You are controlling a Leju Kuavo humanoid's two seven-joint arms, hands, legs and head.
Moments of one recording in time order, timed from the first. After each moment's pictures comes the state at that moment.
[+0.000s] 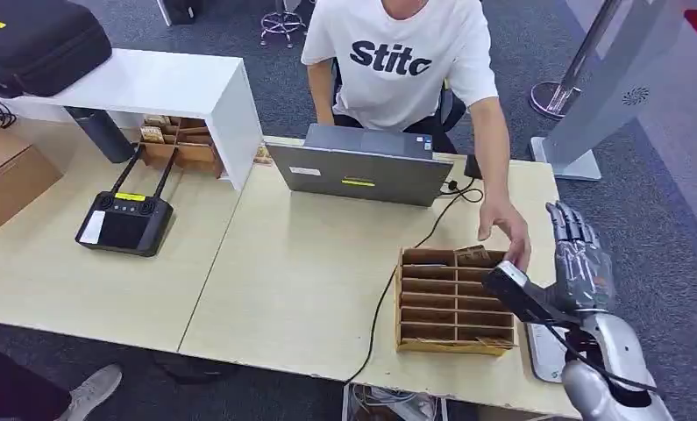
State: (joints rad) left arm 0.37 -0.36 0.60 -1.13 -0.26 -0.14 0.39; right arm -0.18 -0.34 0.25 -1.49 0.99 -0.31 0.05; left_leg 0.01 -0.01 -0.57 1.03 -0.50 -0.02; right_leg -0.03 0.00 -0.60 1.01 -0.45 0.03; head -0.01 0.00
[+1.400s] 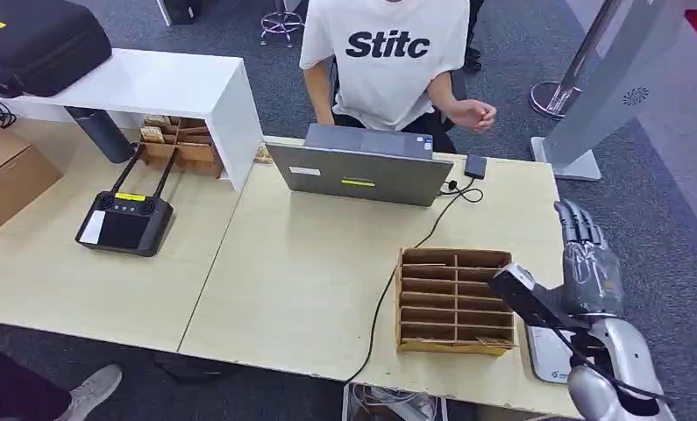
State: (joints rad) left arm 0.37 -0.36 0.60 -1.13 -0.25 -0.14 0.40; right arm -0.15 -0.34 0.22 -1.54 0.97 -0.32 0.04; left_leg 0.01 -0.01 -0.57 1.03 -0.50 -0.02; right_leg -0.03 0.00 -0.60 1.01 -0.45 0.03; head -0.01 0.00
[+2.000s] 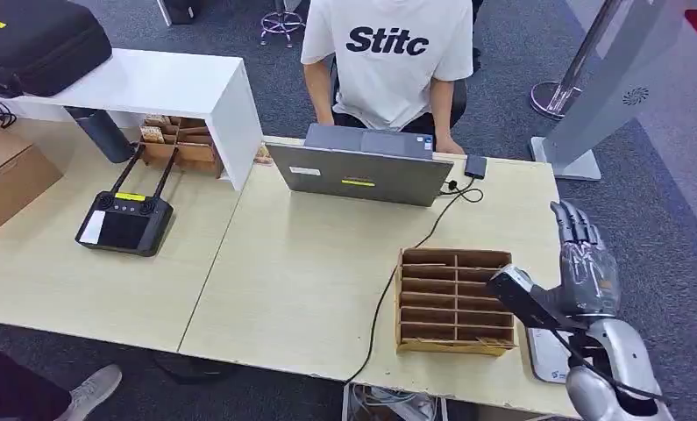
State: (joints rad) left arm 0.37 -0.36 0.60 -1.13 -0.24 -0.14 0.40; right arm -0.15 -0.34 0.23 -1.55 0.96 -0.32 0.02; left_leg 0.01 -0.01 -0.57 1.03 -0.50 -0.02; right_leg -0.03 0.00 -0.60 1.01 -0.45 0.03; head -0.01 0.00
